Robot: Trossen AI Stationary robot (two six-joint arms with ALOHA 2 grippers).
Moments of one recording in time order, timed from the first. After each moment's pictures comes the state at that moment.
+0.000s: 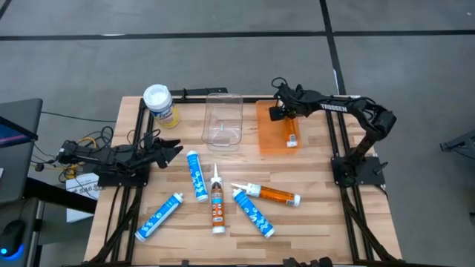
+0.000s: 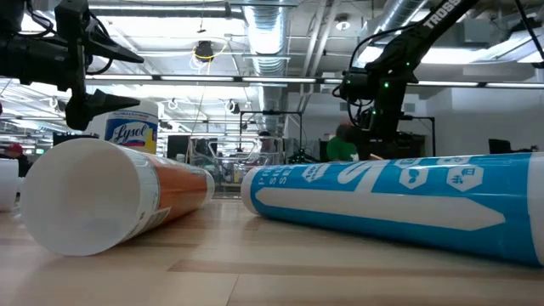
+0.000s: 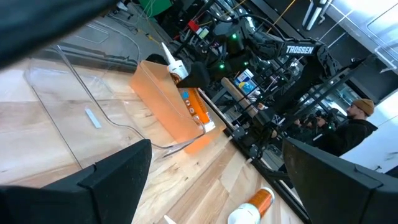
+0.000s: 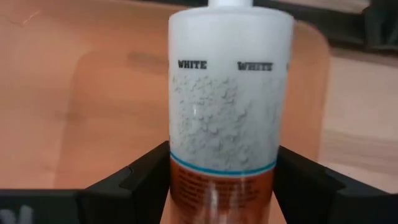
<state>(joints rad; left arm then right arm) -0.19 0.01 0.05 -0.05 -0.62 -0.78 -0.67 1.66 1.05 -0.60 0.21 0.62</state>
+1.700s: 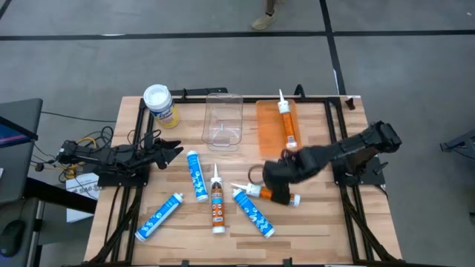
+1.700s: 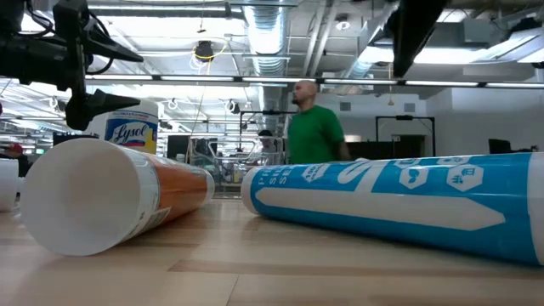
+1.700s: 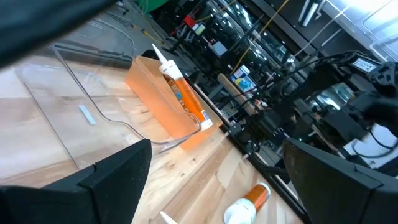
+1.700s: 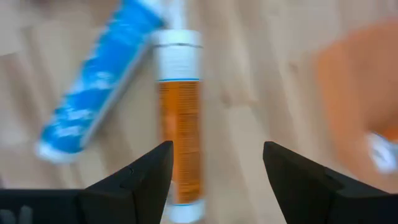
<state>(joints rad) -0.19 0.01 0.05 -0.05 -0.60 -0.78 0.33 1.63 1.47 -1.18 0.13 0.52</state>
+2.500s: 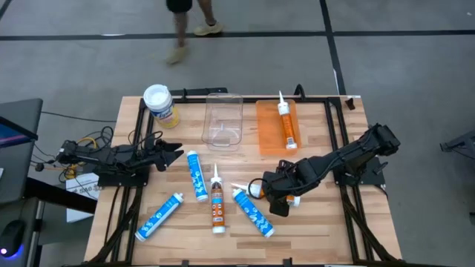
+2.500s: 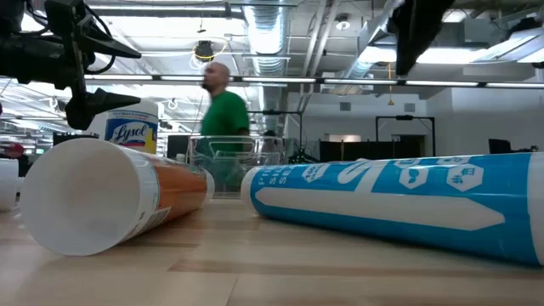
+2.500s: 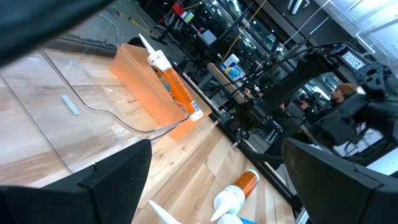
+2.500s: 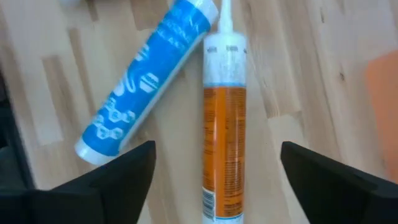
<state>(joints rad) -0.19 0.01 0.05 -0.05 -0.53 -0.78 0.41 1.66 1.42 -1.07 0.12 0.59</state>
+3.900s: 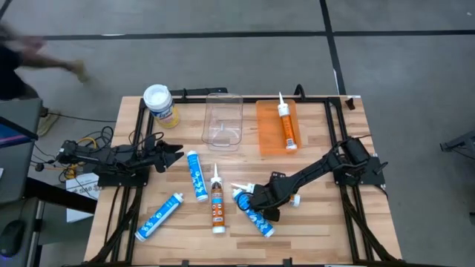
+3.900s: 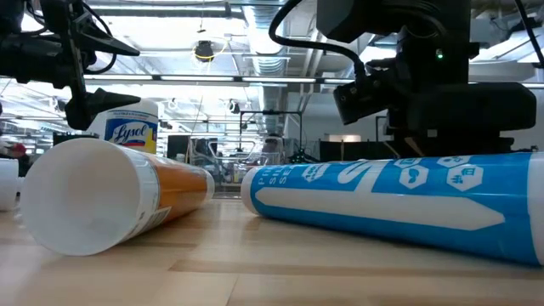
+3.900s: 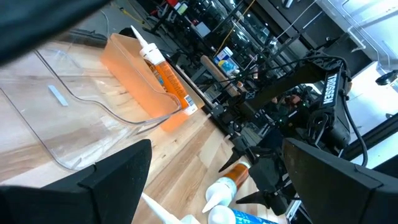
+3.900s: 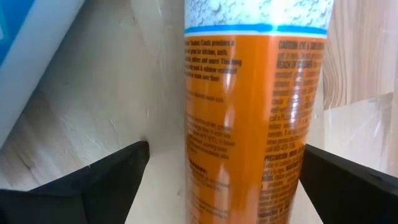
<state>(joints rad) -0.19 0.01 0.05 -0.05 -0.49 -0.80 0.39 2.00 1.32 -0.92 0.10 0.58</state>
